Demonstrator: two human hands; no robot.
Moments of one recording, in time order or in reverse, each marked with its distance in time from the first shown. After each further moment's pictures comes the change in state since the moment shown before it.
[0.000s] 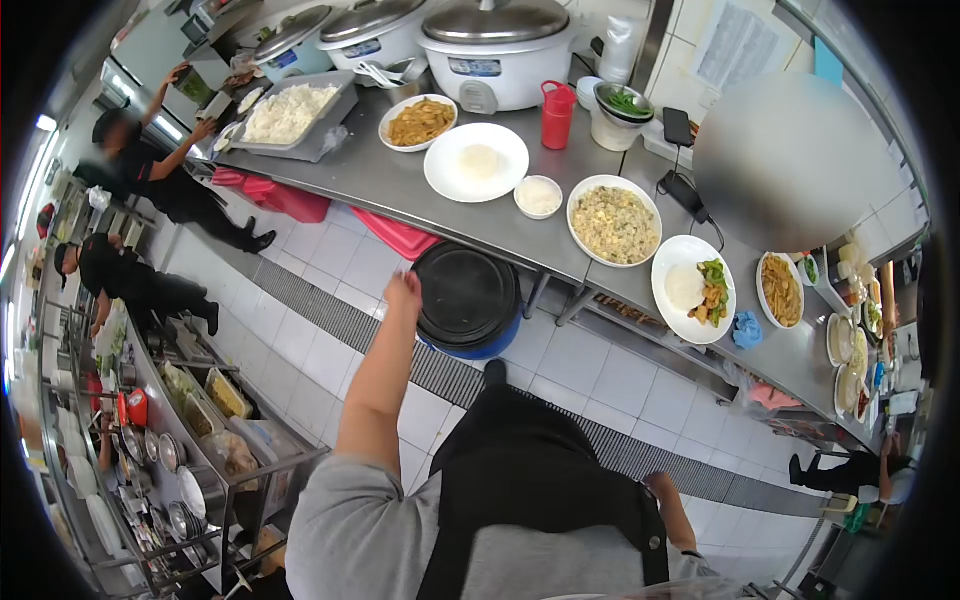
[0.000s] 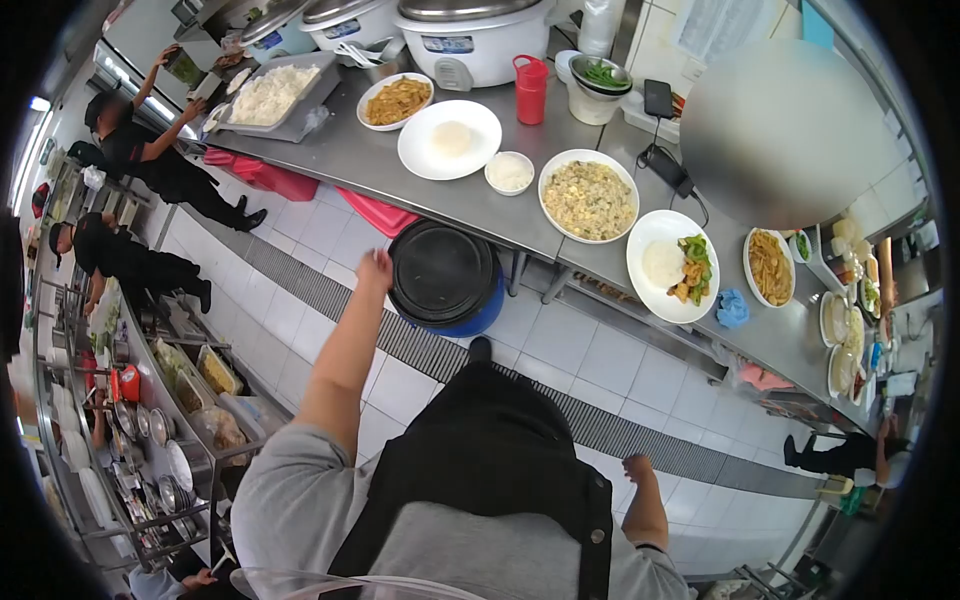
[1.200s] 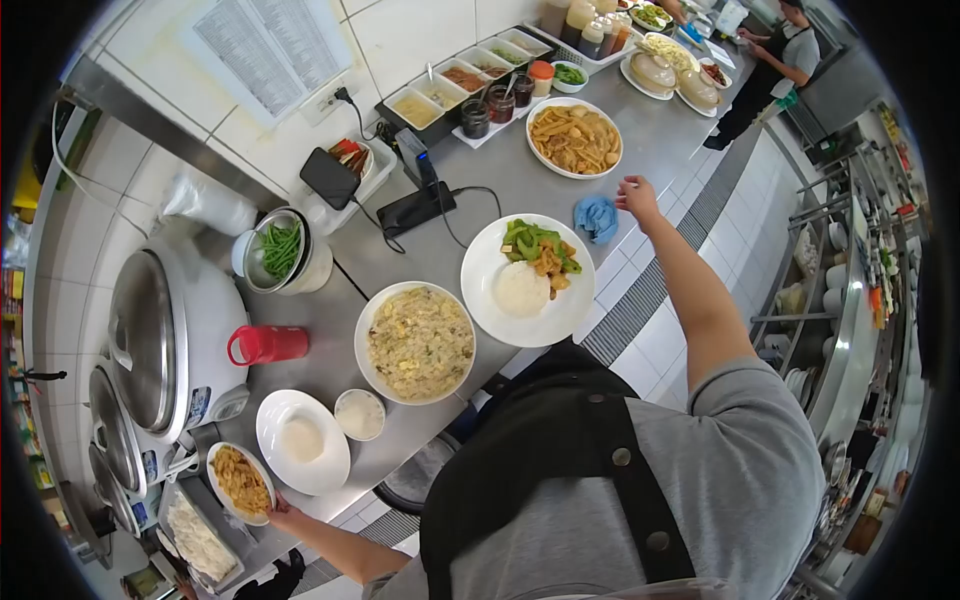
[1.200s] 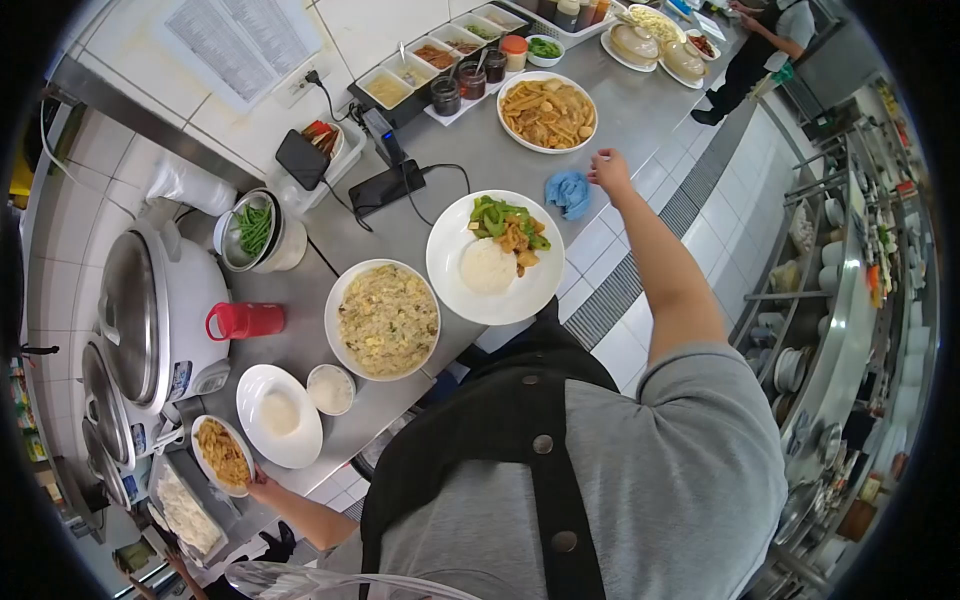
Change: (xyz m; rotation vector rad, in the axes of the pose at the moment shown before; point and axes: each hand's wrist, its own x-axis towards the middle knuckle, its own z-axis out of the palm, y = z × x) left_hand 0.138 0.071 0.292 0.542 -0.250 0.494; right_hand 0.033 -0.135 -0.406 1.423 1.213 -0.010
